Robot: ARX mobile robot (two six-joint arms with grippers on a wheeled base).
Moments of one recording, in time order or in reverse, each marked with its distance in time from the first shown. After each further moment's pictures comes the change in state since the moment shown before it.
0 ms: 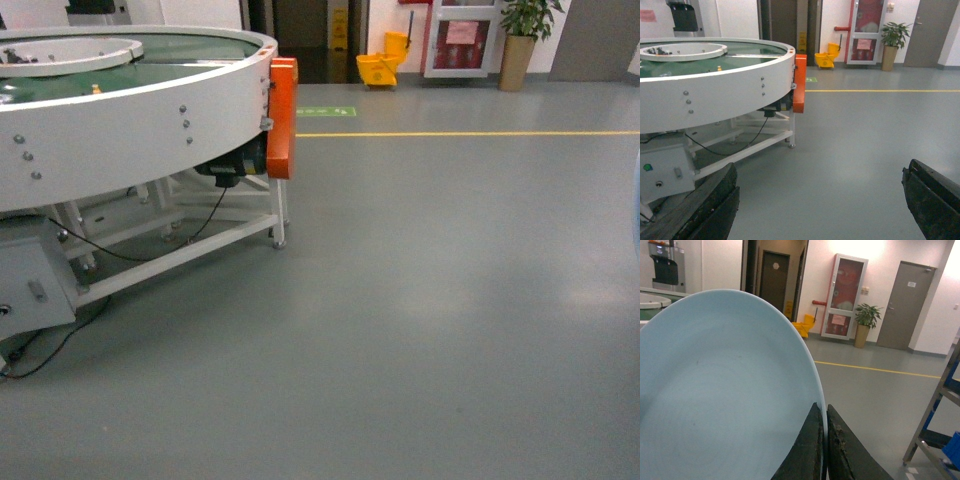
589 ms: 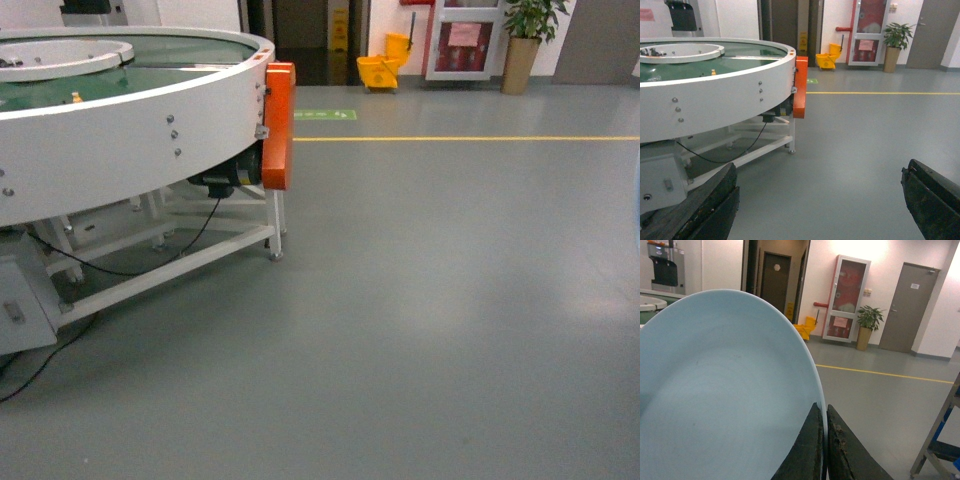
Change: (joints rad) left arm 0.000 0.000 0.000 -0.001 -0.001 0.000; right arm 0.000 -0.005 -0.001 0.003 0.000 0.000
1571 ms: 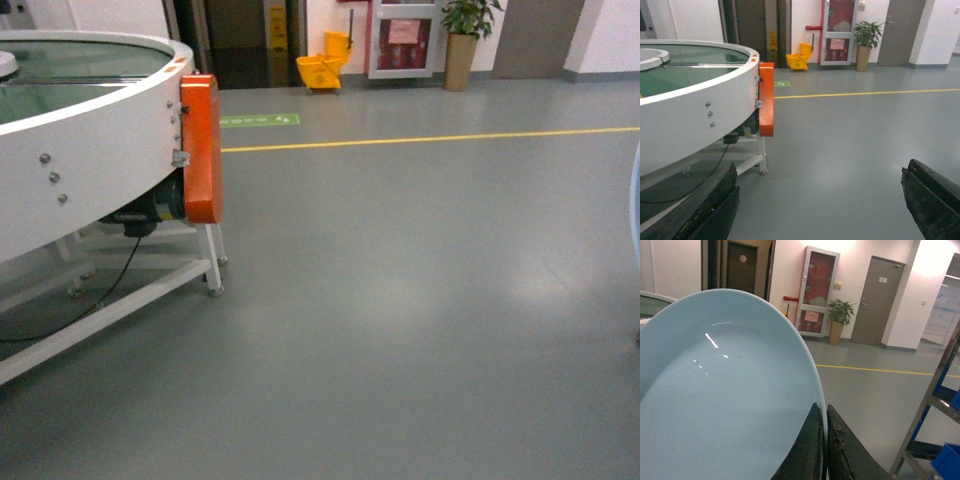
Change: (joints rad) left arm 0.001 0.000 0.000 0.002 -0.001 0.000; right arm 0.000 0.002 -0.001 -0.002 -0.003 -0.002
